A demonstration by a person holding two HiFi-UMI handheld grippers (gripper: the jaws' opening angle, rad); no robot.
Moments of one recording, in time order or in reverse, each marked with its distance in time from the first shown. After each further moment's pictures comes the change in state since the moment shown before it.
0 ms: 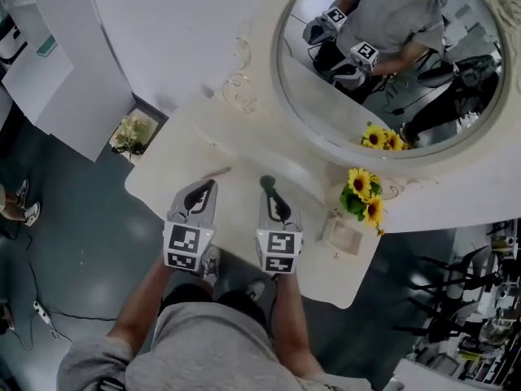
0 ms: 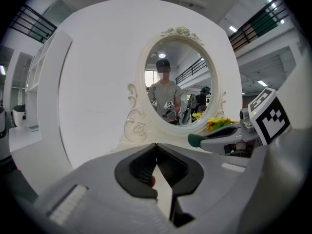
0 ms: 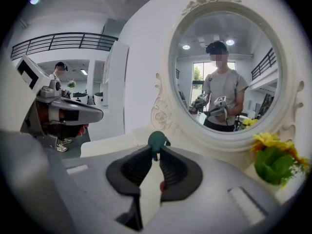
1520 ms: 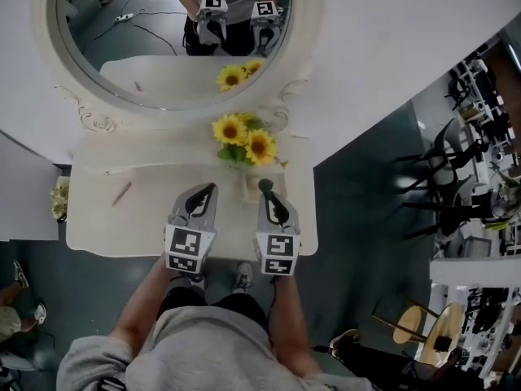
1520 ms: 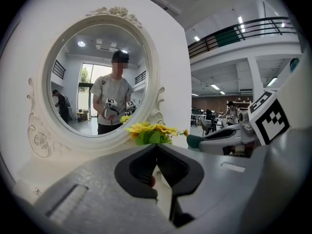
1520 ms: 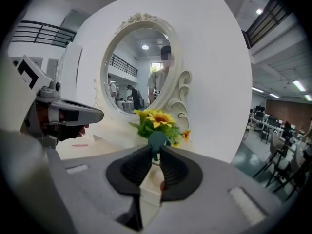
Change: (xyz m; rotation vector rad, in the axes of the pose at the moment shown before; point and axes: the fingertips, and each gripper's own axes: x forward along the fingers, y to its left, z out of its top) left arm 0.069 -0.304 0.034 0.148 -0.015 -0.516; right arm -0.204 -0.214 -0.114 0.238 0.029 -0.480
